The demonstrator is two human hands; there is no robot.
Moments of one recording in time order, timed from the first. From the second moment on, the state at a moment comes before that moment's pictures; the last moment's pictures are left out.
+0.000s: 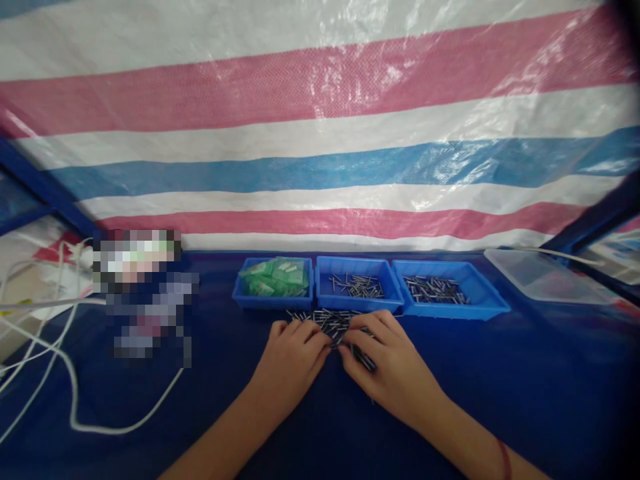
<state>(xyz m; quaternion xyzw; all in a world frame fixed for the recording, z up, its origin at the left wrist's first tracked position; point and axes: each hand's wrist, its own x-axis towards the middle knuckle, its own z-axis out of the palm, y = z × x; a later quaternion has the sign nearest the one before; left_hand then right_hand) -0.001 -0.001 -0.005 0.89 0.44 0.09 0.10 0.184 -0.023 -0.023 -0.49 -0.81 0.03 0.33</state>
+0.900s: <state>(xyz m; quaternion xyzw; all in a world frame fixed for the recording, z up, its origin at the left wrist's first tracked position) 0.006 -0.008 -0.020 0.80 0.44 0.37 0.18 0.180 -0.018 -0.030 -0.48 -0.68 0.31 0.46</state>
